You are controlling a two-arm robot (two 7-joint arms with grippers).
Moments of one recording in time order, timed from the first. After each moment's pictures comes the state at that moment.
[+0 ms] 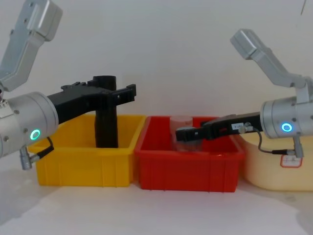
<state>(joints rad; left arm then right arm) -0.38 0.27 0.36 -1.41 -0.36 -0.05 -0.26 0.80 0.21 -0.54 -0.84 0.32 0.18 0.65</state>
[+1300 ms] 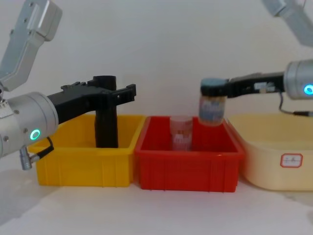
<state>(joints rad) -0.38 0.27 0.36 -1.41 -0.36 -0.05 -0.26 0.76 0.29 -0.47 -1.04 0.31 0.19 0.53</state>
